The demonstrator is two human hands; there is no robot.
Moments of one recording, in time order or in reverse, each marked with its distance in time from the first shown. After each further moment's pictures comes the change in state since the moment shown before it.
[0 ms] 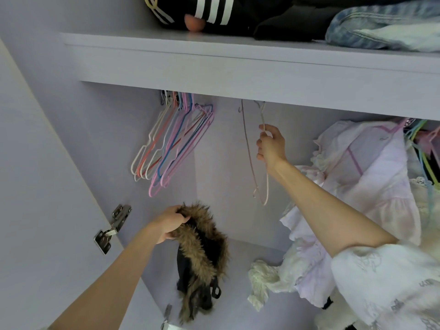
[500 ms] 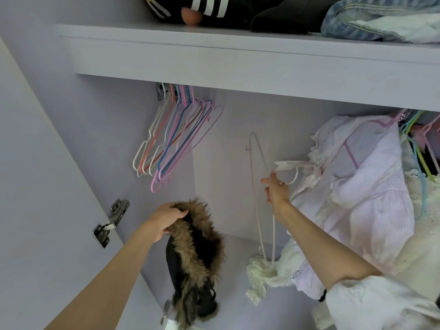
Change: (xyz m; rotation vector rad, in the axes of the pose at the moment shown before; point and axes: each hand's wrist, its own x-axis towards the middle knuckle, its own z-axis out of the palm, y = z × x) left_hand -0.003 -0.008 -0.001 -0.029 0.068 0.020; right_hand -0.037 0.102 -0.047 -0.115 0.065 0.241
